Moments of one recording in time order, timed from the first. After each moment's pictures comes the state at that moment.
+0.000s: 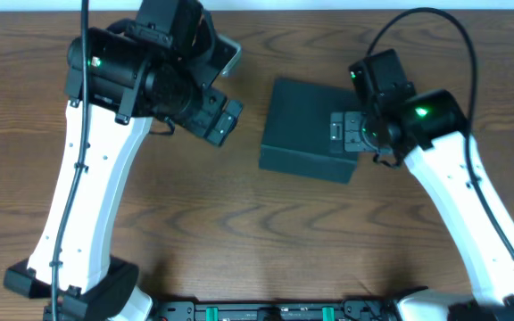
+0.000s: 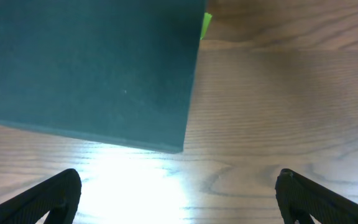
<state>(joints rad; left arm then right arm) -0.40 1.72 2.21 -1.70 0.12 0.15 0.36 1.52 1.50 -1.23 0.20 0.35</state>
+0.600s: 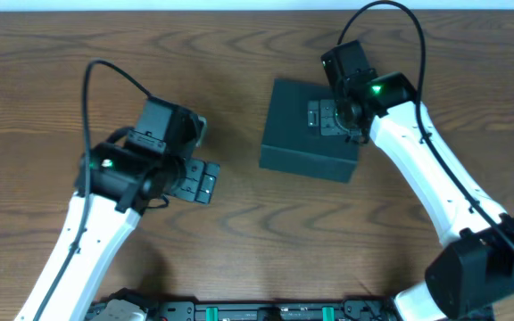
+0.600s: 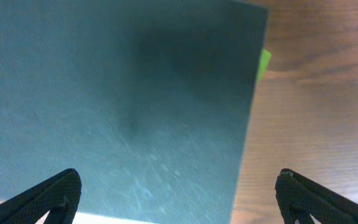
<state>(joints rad) -0.40 1.26 1.24 -1.20 0.04 -0.07 0.37 1.71 1.49 -1.03 0.17 0.35</state>
